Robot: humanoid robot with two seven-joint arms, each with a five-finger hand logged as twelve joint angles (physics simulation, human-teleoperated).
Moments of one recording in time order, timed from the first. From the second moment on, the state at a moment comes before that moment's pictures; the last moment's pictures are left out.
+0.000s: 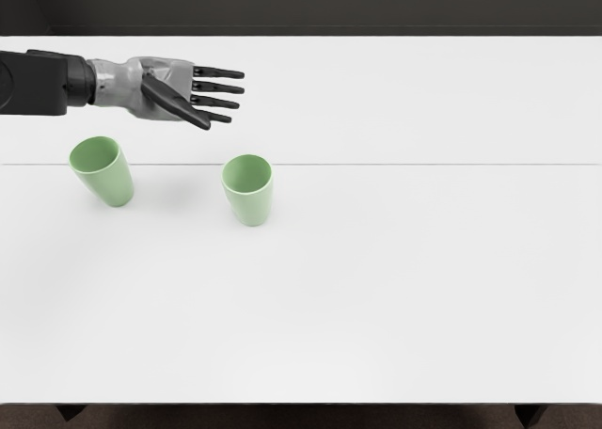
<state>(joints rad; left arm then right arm) -1.21 0.49 -0.42 -0.76 -0.13 -0.61 0.60 -0.11 0.00 0.34 0.00 0.08 0.13 -0.27</state>
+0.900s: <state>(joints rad) -1.50 0.35 -0.24 -0.84 0.46 -0.61 0.61 -0.11 0.00 0.34 0.00 0.08 0.13 -0.27</state>
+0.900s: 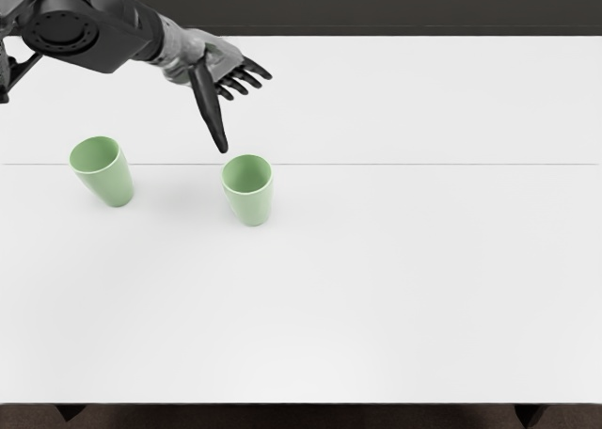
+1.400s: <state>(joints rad) -1.59 0.34 0.03 -1.09 0.48 -0.60 0.61 -0.11 0.00 0.34 0.00 0.08 0.13 -0.27</state>
